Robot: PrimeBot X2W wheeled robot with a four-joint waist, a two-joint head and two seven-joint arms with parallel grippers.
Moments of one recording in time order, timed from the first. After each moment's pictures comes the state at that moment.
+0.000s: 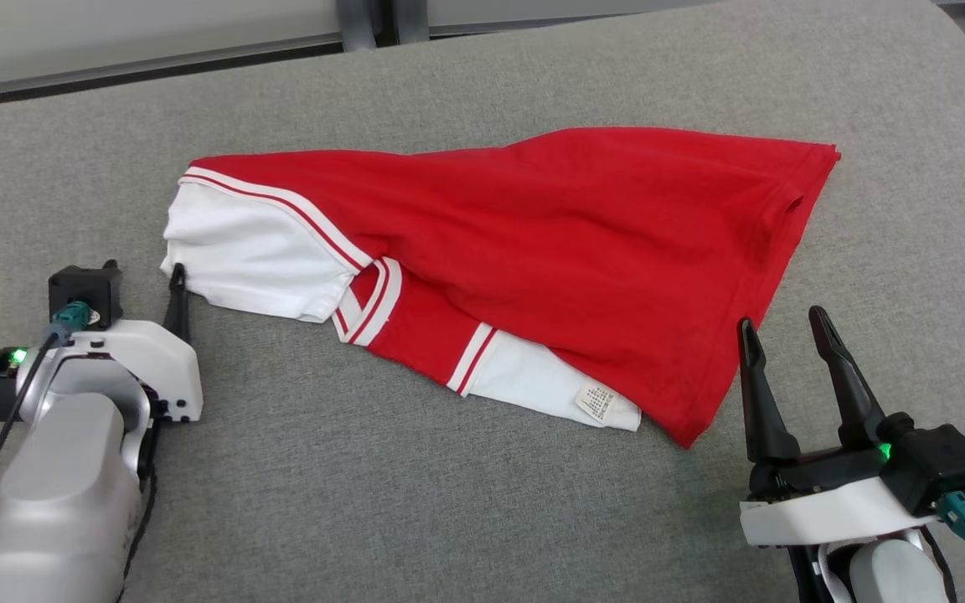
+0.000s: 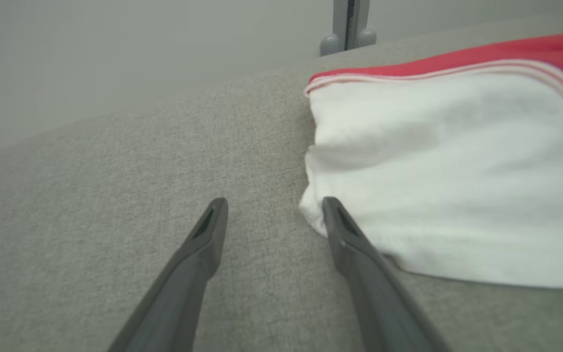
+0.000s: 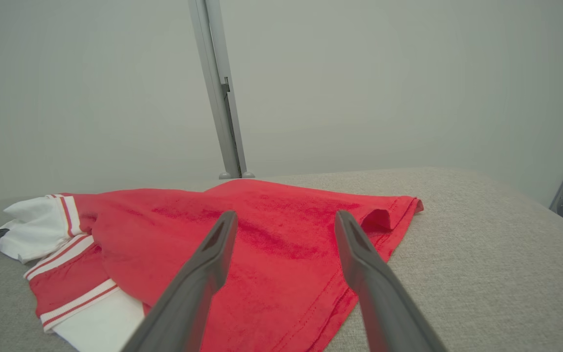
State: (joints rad) left arm -0.73 0.24 -0.31 1.07 -0.31 0.03 -0.26; right arm -0.11 -0.05 0.13 0.10 0.15 0.13 -0.26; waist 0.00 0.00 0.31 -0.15
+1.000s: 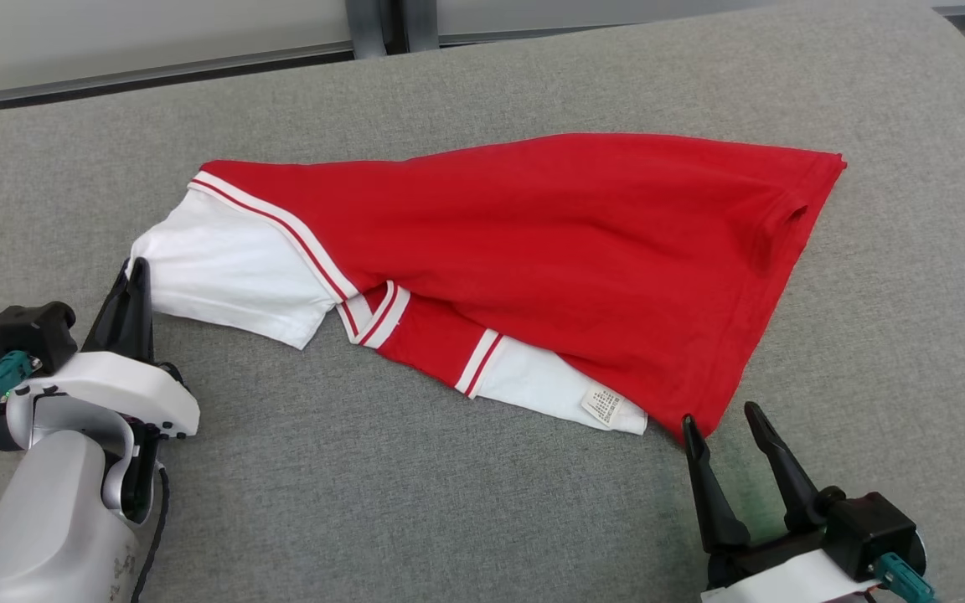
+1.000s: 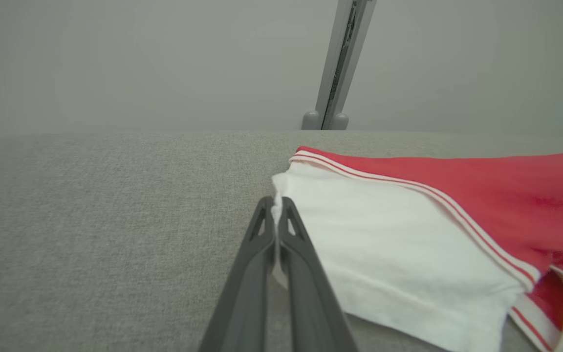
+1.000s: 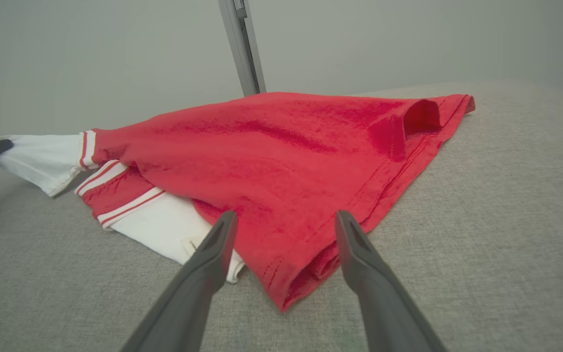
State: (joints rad) left arm -0.52 0.25 -0.15 0.73 -0.42 -0.07 -0.26; right arm -0.01 -0.05 0.23 0.17 0.21 0.13 -0.26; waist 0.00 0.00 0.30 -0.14
